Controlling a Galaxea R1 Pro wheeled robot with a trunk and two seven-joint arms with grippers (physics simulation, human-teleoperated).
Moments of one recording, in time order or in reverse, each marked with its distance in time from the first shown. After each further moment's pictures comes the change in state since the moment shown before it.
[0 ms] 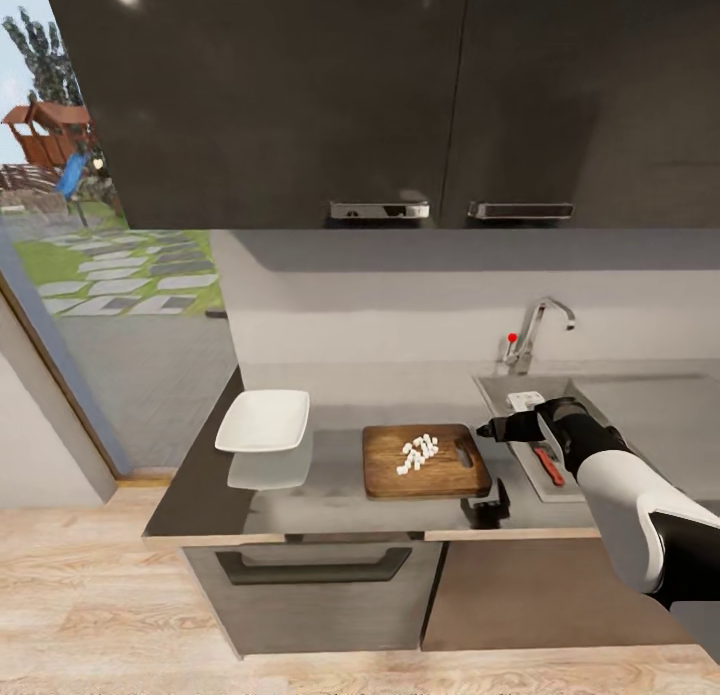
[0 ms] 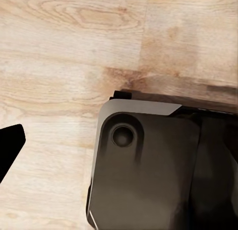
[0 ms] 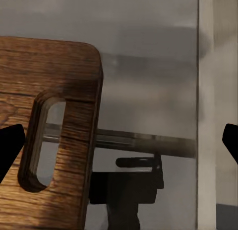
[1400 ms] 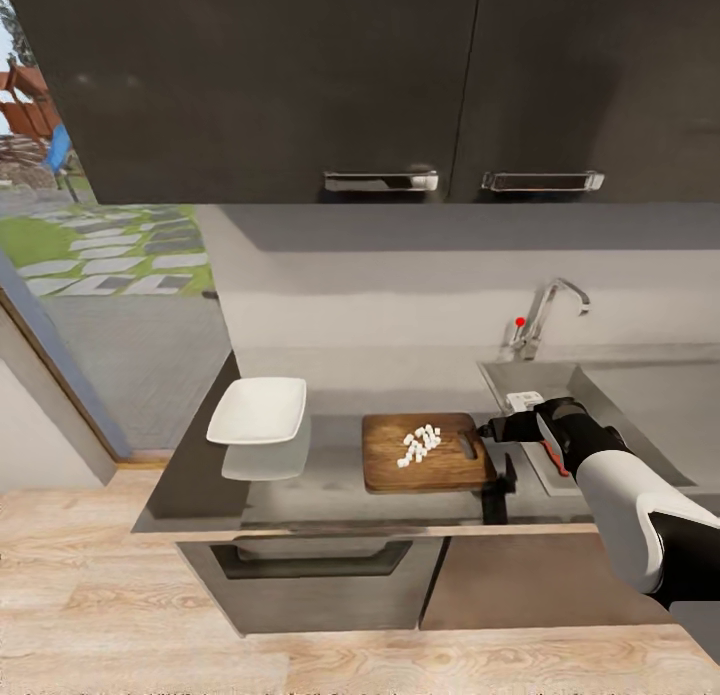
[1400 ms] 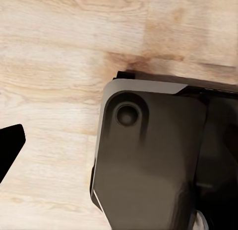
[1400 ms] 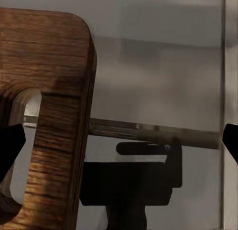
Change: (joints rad) left arm 0.000 0.002 0.001 0.000 0.000 0.000 0.000; right arm 0.000 0.002 0.001 0.000 0.000 0.001 0.000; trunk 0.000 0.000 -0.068
